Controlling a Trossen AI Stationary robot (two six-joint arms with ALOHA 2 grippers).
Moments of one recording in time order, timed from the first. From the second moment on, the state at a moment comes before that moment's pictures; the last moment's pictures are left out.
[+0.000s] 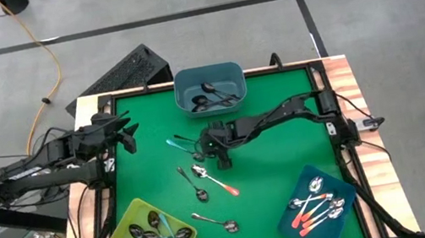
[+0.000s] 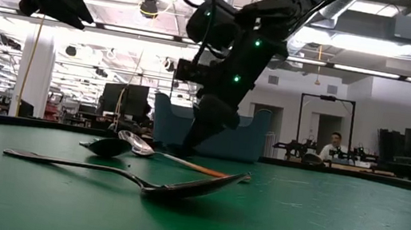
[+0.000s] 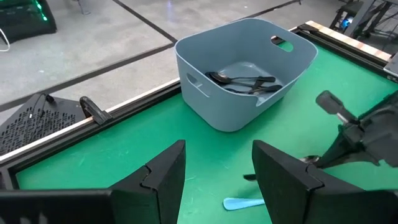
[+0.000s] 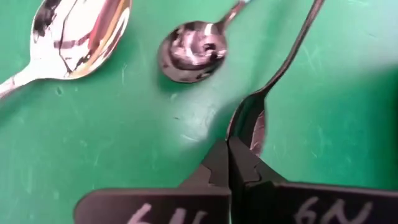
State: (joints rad) left arm 0.19 0.46 0.65 -0.75 -0.54 -0.44; right arm -0.06 2.09 1.44 -0.39 0.13 -0.19
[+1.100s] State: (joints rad) left arm 0.19 0.46 0.65 -0.75 -0.54 -0.48; right arm -0.33 1.64 1.44 -0.40 0.08 -0.33
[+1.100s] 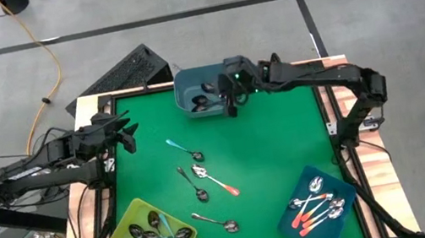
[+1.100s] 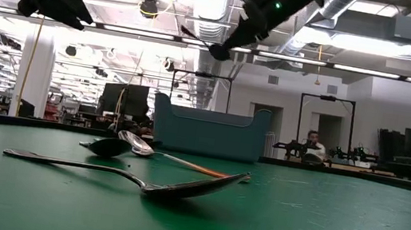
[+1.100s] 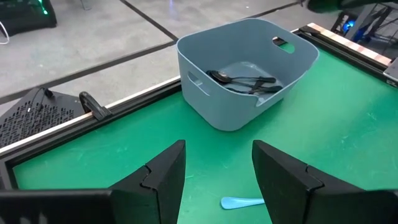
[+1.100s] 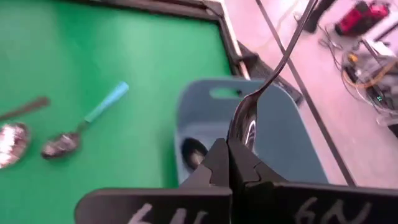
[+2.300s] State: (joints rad) left arm 0.19 0.46 0.65 -0.79 -0.58 -0.49; right arm -0.45 1.97 1.43 -0.53 0.06 -0.53
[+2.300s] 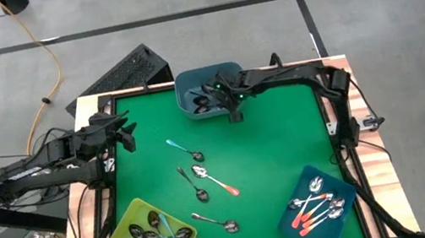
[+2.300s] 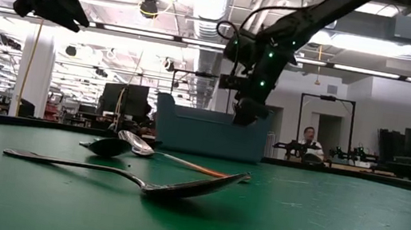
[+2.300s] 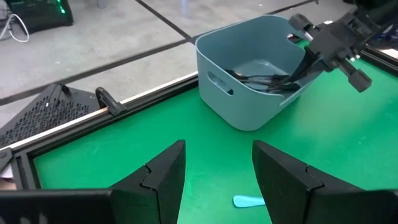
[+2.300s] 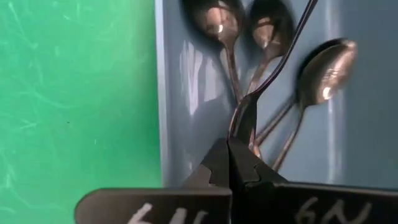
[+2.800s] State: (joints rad) left arm 0.19 0.46 0.65 -0.79 -0.59 -0.49; right arm -0.51 1.99 1.43 -0.52 0.02 -0.53
